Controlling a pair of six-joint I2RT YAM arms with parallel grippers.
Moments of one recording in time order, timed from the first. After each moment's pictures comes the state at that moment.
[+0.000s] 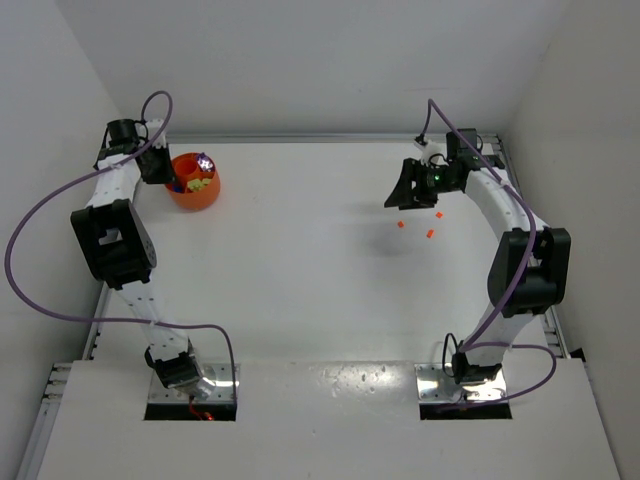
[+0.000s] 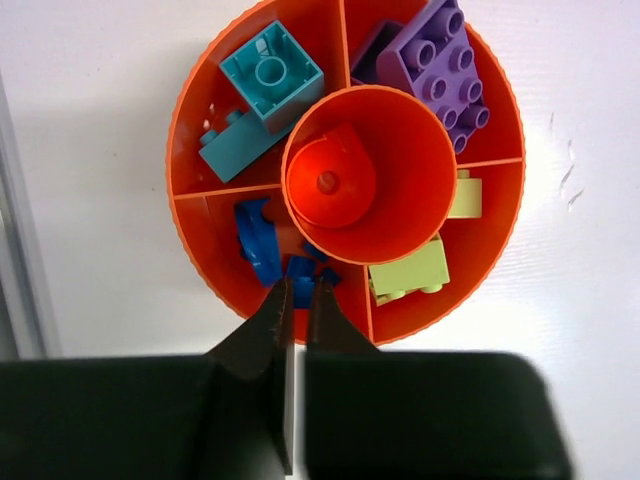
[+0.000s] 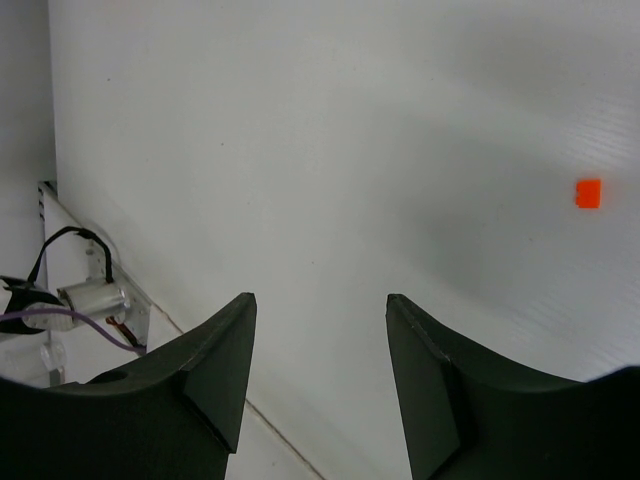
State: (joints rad) left arm 0.33 2.03 1.74 -0.58 0.34 0.21; right arm 0.03 1.76 1.41 -0.69 -0.71 0.09
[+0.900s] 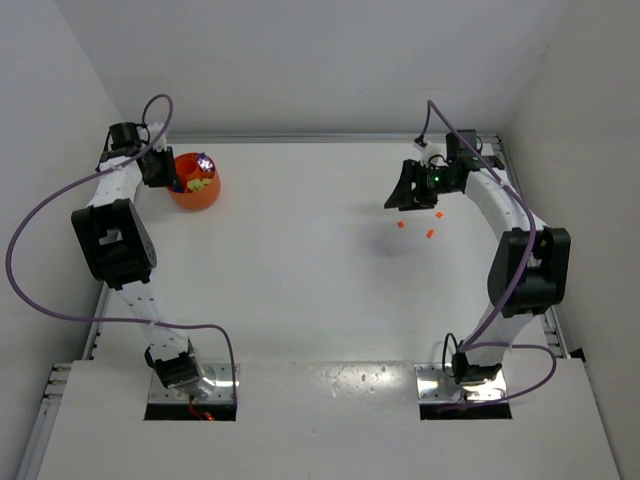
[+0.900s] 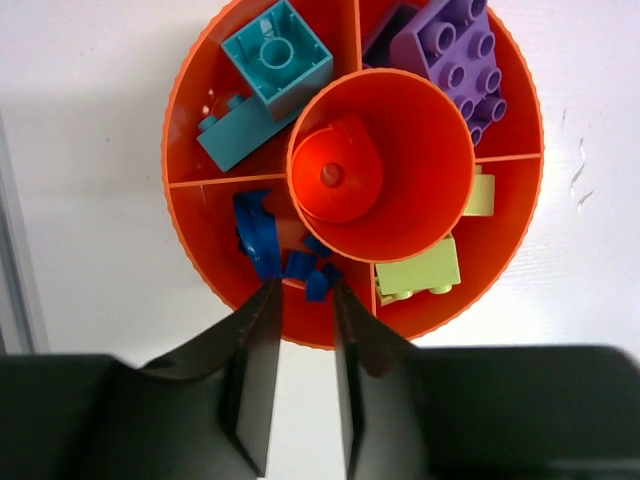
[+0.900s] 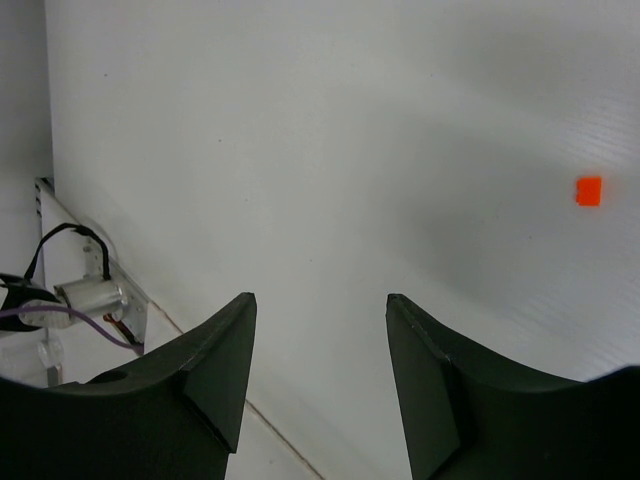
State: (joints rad) left arm 0.33 2.03 1.71 -0.56 0.33 0.20; right arm 0.03 1.76 1.40 -0.69 -0.71 0.08
